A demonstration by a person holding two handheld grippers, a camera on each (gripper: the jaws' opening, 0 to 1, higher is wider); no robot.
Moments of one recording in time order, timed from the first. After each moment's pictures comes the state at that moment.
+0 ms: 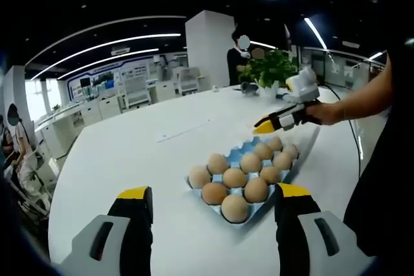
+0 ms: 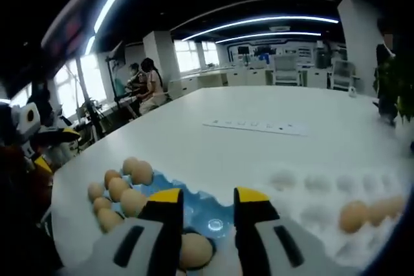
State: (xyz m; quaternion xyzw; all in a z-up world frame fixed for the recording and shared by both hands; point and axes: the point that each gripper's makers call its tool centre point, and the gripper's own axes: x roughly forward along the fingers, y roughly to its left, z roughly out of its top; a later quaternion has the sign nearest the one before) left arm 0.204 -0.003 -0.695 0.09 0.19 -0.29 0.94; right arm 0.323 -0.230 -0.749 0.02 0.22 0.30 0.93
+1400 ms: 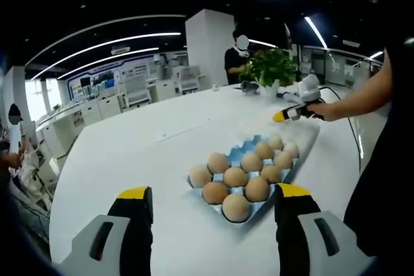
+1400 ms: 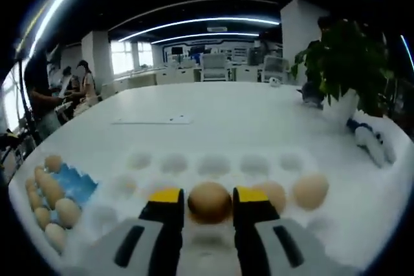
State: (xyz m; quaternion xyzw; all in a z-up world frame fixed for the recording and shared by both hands) left arm 0.204 -0.002 -0.696 0.09 0.19 -0.29 0.94; right arm 0.360 -0.395 -0.778 0.00 0.23 0.08 0.97
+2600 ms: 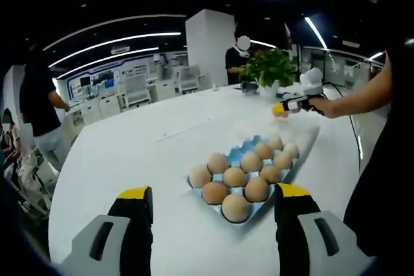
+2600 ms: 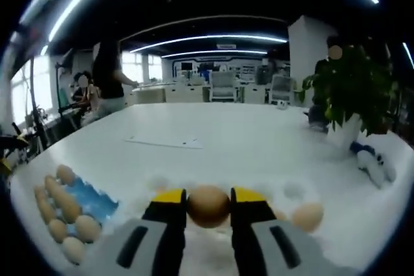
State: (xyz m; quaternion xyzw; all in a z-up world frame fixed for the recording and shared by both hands) left arm 0.202 -0.005 -0.696 0.09 0.19 -0.29 0.93; right arm 0.354 -0.374 -0.729 -0.01 0.17 0.11 0.98
